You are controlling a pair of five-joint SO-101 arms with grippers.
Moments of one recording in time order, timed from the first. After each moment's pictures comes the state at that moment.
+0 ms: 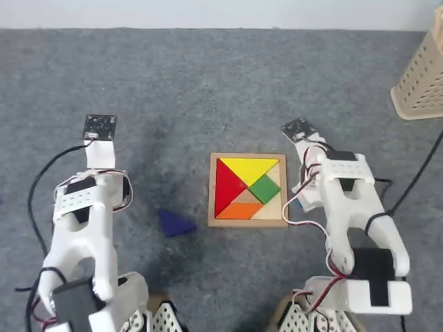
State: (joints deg) left arm -24.4 -17.4 59.5 37.3 -12.9; right arm -2.4 -5.4 40.8 57.7 29.5
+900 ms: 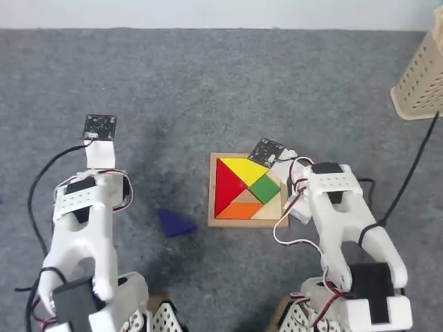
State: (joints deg) left arm -24.4 -17.4 59.5 37.3 -12.9; right arm -8.1 -10.5 48.6 52.0 49.7
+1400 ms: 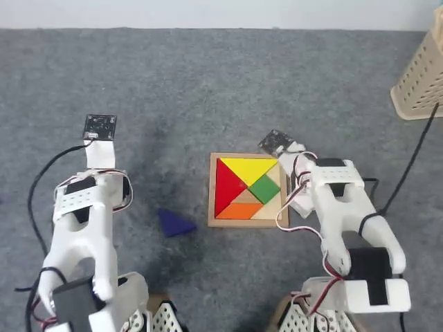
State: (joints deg) left arm -24.4 -17.4 59.5 37.3 -12.9; right arm -5.7 -4.2 44.7 50.2 42.1
